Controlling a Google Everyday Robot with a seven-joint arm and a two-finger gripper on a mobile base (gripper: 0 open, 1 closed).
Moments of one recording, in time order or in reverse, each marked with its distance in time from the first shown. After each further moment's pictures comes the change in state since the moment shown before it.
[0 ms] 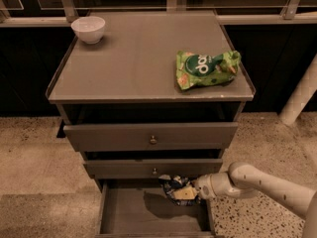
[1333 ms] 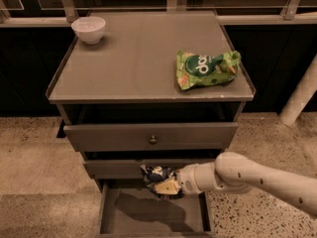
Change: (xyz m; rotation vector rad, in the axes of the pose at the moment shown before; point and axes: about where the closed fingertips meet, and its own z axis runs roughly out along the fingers) arm -0.080 0.129 -0.017 0.113 -0.023 -0.161
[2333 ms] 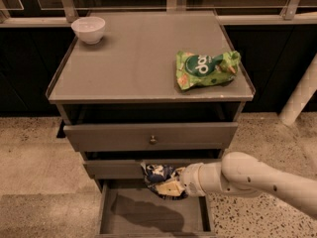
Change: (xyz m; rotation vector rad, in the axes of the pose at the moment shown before) arm -0.018 0.036 -0.032 0.043 -0.007 -0.072
